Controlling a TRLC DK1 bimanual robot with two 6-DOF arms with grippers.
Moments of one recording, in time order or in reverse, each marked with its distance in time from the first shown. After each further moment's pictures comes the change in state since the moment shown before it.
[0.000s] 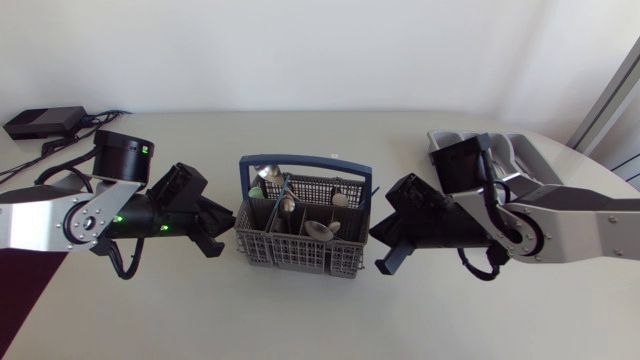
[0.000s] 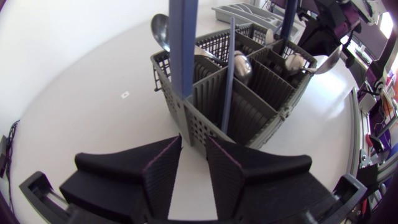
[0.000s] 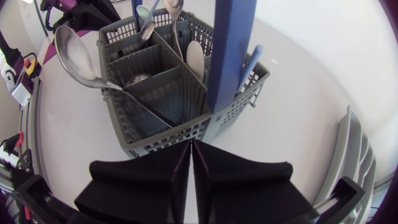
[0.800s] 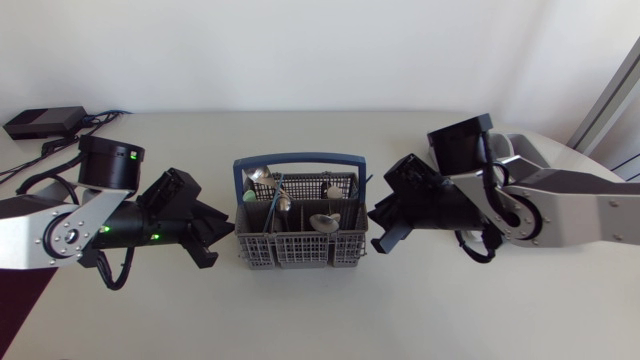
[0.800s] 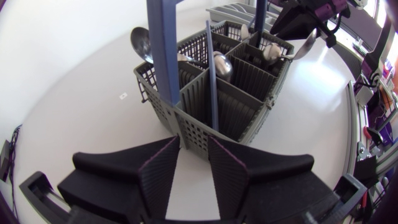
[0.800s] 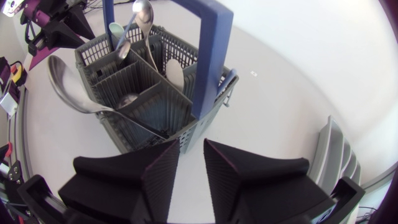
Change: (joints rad) left arm -0.009 -0.098 -0.051 -0.029 -0.005 0.020; right arm 0.008 -0.002 0.064 0.013 0.095 -0.002
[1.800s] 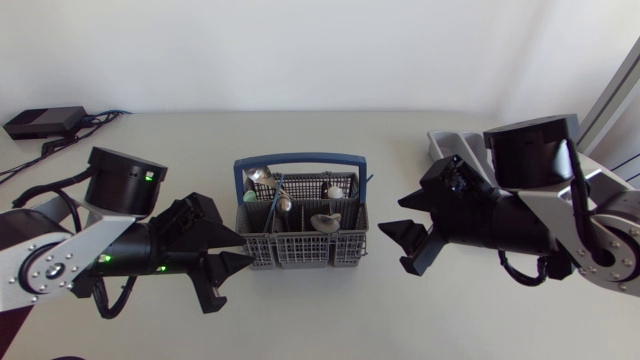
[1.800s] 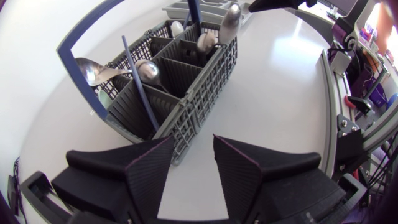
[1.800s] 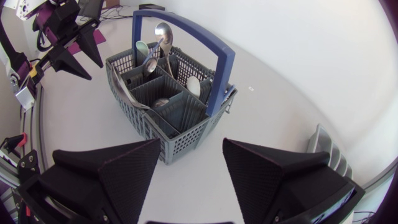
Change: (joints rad) left arm -0.215 -0.139 -0.030 -0.147 -0.073 0.046; right arm 0.001 -0.307 -0.104 -0.116 -0.037 -0.022
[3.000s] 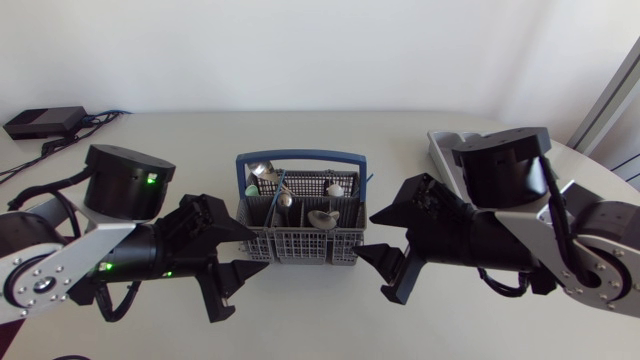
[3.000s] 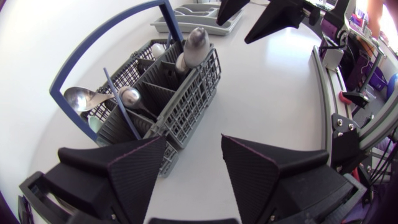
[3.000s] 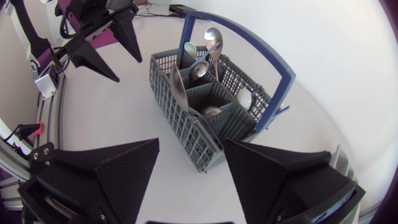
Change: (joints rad) left arm -0.109 -0.042 0.021 0.002 -0.047 0.008; right arm 0.143 0.016 -0.010 0.017 -0.033 0.001
